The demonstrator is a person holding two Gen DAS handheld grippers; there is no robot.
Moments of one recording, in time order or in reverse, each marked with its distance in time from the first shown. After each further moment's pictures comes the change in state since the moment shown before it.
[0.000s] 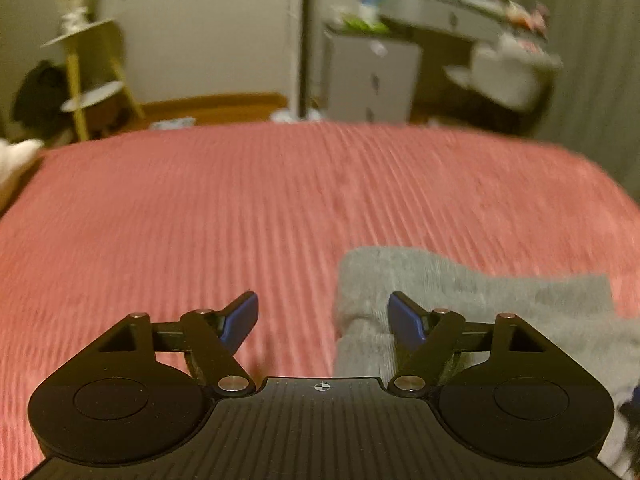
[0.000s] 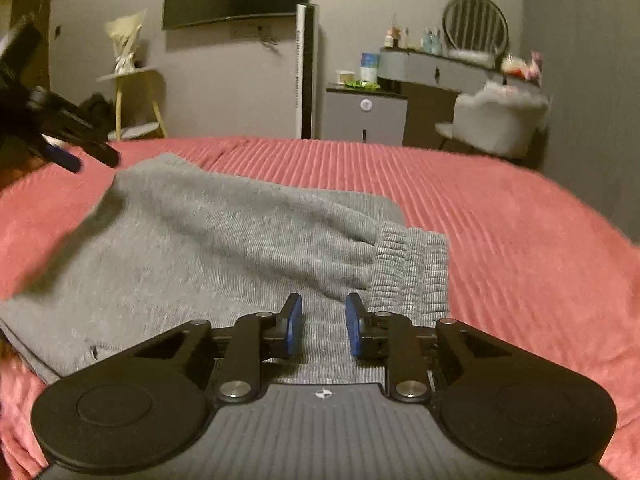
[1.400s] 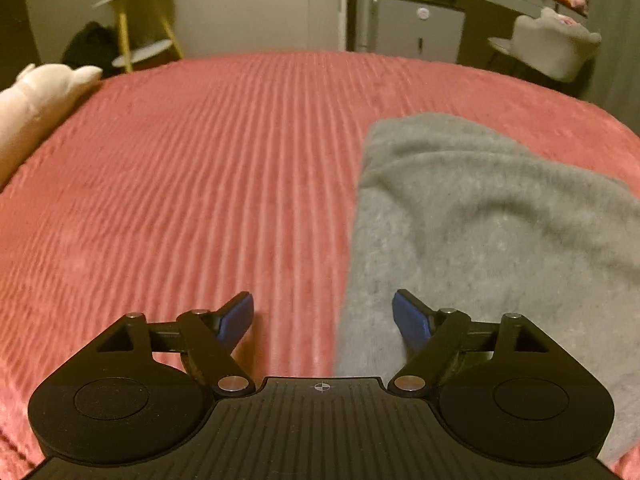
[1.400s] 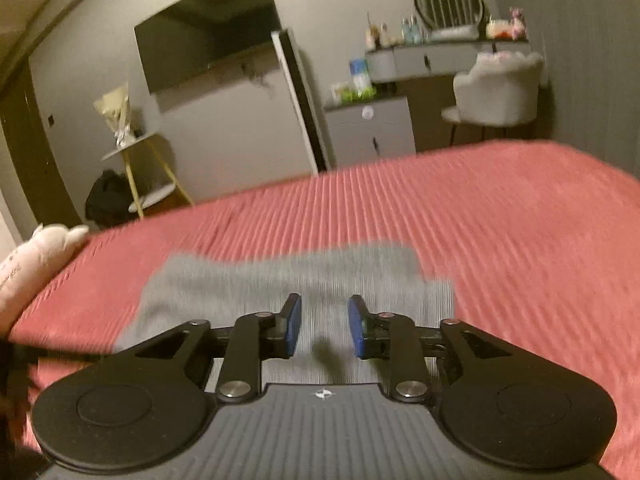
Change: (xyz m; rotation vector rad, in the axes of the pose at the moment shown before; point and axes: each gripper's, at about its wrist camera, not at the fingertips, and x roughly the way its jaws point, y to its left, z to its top) left arm -0.048 -0.014 -0.113 -0.103 0.062 0.158; right arm -0.003 -0.032 0.047 0.215 -0.063 0.108
